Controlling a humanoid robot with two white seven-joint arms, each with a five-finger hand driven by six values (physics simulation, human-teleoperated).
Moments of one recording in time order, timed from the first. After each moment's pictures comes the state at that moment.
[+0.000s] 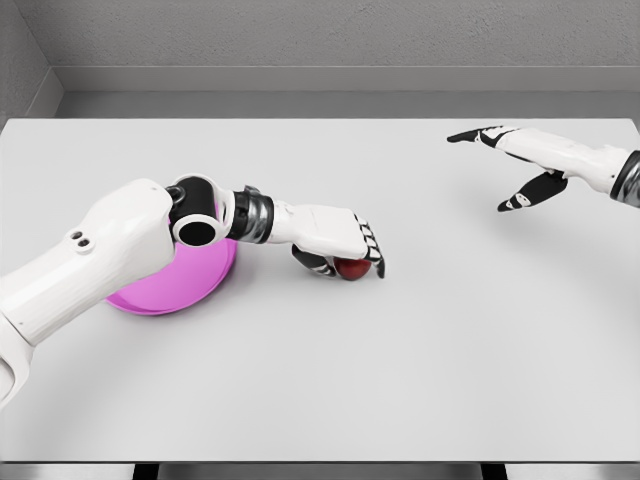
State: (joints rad) left arm -0.97 0.34 -1.17 -1.18 -0.45 -0.61 -0.43; right arm -0.67 -0.70 0.48 -1.10 0.11 -0.61 0.61
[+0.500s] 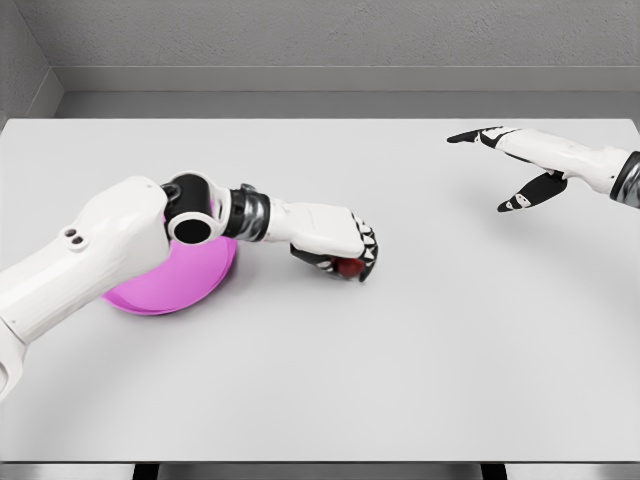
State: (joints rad) left arm -0.98 0.37 -1.18 -1.21 -0.43 -0.61 -0.43; right arm -0.67 -0.70 0.48 -1.10 0.11 -0.61 0.61
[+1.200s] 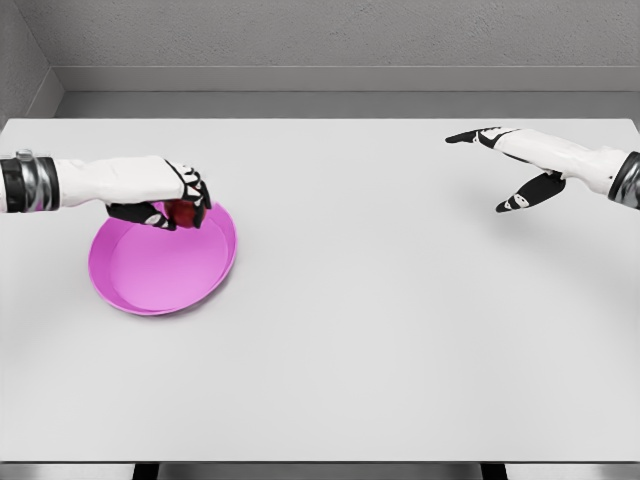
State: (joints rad) left arm -0.96 0.89 -1.09 -1.32 -0.15 -0.61 -0.43; right arm -0.67 -0.69 0.47 -1.10 0.11 -0.61 0.61
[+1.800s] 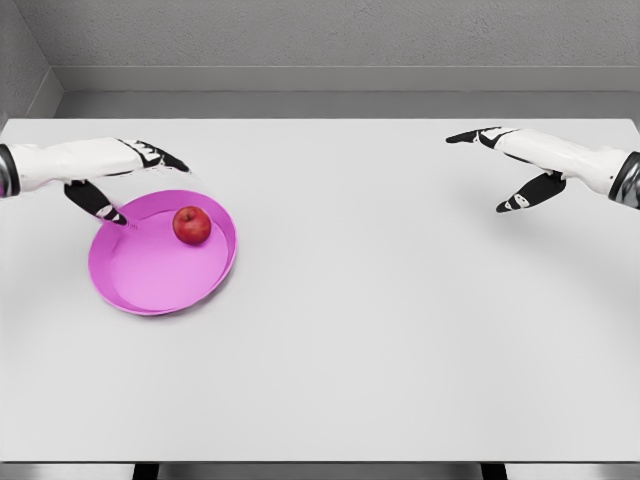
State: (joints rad) left arm -0.96 0.90 -1.06 -1.12 -0.05 -0.61 -0.42; right arm -0.67 -0.69 0.48 -1.10 0.11 -0.61 0.61
